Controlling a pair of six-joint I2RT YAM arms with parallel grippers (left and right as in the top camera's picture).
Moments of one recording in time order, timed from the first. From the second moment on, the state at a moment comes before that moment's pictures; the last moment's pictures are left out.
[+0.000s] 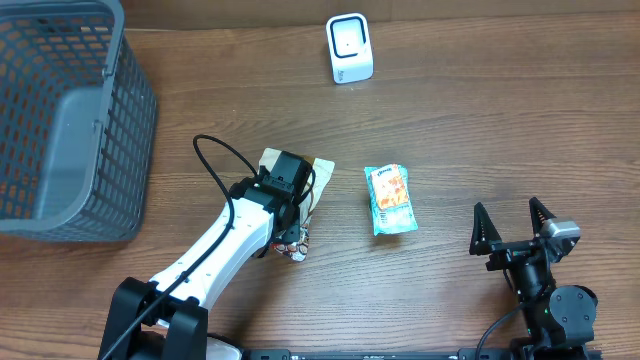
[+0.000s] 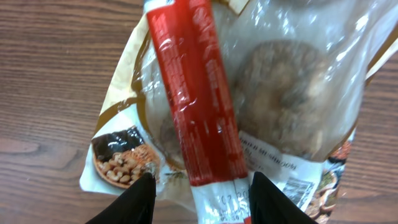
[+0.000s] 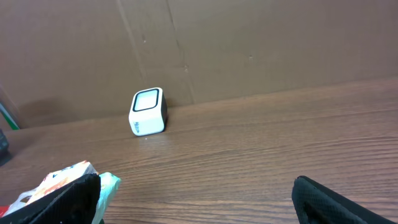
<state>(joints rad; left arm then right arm) -0.39 1.53 0.89 -0.85 -0.26 -0.42 0.10 0.01 0.02 -0.03 -0.06 0.23</state>
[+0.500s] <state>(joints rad) -0.39 1.53 0.89 -0.79 -0.28 -0.41 0.10 0.01 0.02 -0.03 -0.06 0.23</state>
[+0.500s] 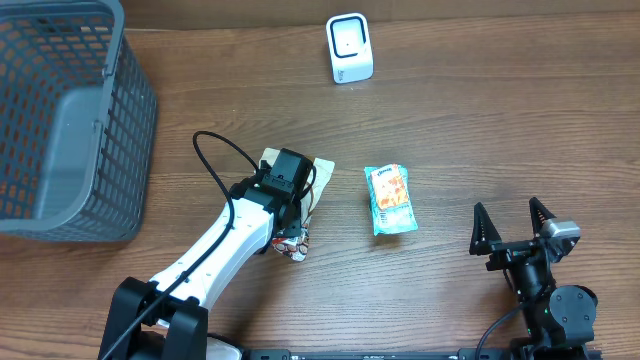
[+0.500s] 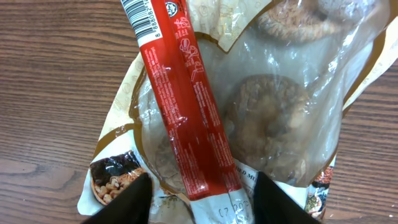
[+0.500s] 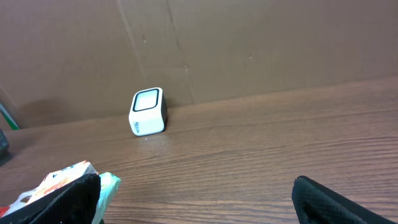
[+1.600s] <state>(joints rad) -0.39 1.53 1.07 -0.79 0.16 -0.47 0.10 0.01 0.02 -0.03 -0.06 0.23</state>
